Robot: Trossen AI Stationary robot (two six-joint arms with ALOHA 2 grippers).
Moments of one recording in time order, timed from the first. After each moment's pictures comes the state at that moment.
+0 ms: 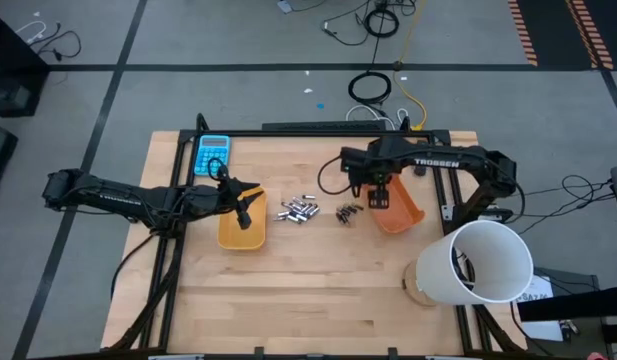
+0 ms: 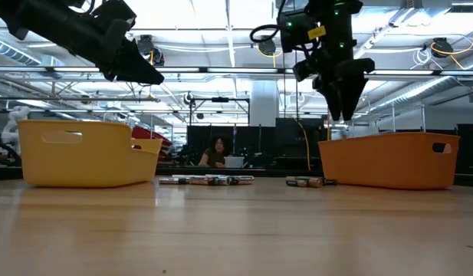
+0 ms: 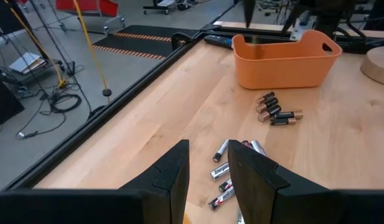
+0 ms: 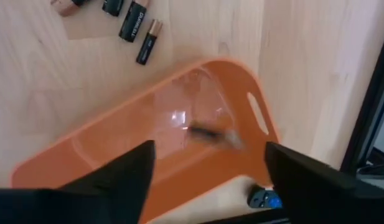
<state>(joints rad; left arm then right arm) -0.06 0.86 0.43 0.05 -0.50 -0.10 -0.28 1.67 1.39 -1.29 0.18 -0.19</state>
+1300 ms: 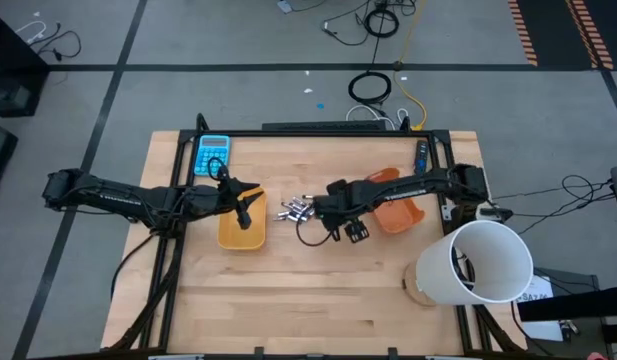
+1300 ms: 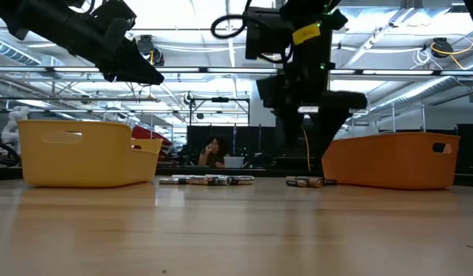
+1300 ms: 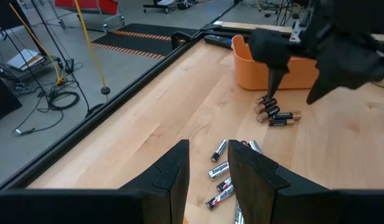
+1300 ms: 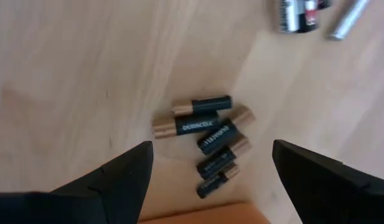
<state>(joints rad) -0.06 0.86 0.43 0.05 -0.50 -0.12 -0.01 1.91 1.39 -0.97 0.20 -0.42</state>
